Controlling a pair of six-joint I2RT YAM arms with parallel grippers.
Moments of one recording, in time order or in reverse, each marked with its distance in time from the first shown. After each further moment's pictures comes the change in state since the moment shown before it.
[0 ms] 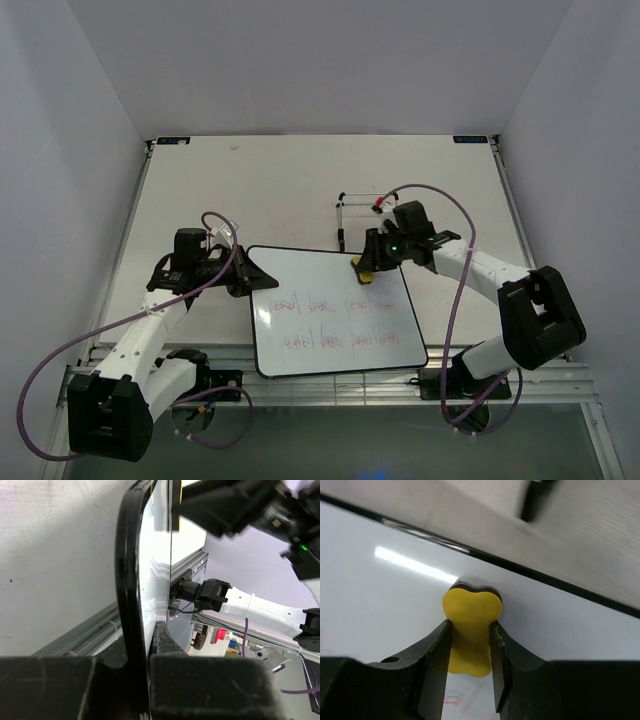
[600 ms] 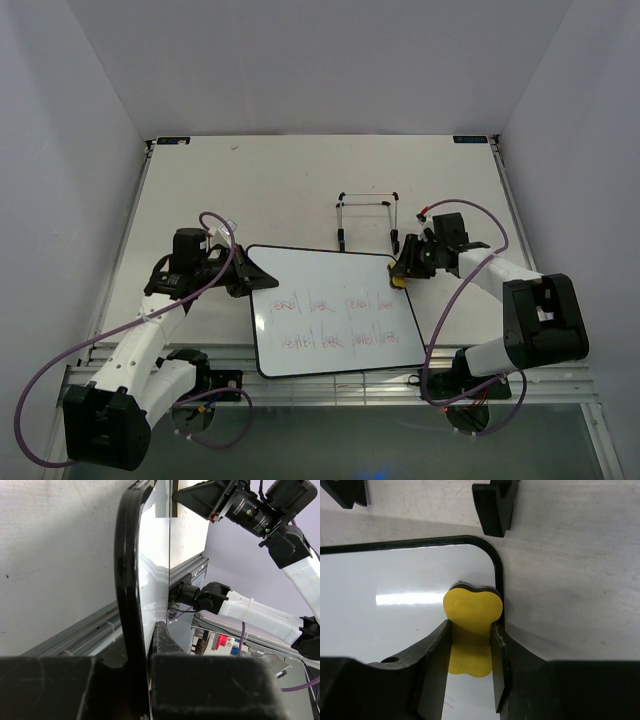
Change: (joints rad) left arm -0.019 -0.055 0.018 -0.034 -0.056 -0.040; right arm -0.396 -0.037 -0.212 0.004 0.009 0.023
